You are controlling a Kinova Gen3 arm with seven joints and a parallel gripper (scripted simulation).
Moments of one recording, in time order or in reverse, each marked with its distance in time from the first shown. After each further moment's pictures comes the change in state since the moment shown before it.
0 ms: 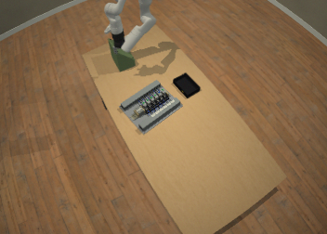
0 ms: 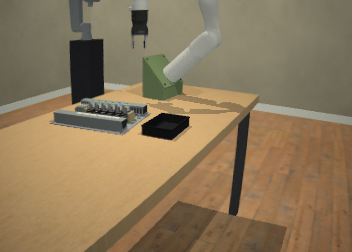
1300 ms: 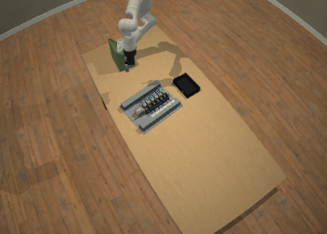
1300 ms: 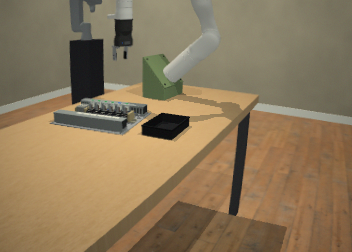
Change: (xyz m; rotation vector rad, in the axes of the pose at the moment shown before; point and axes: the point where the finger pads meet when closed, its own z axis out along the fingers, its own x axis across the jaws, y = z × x) arm -0.099 0.109 0.038 0.075 0.002 -0.473
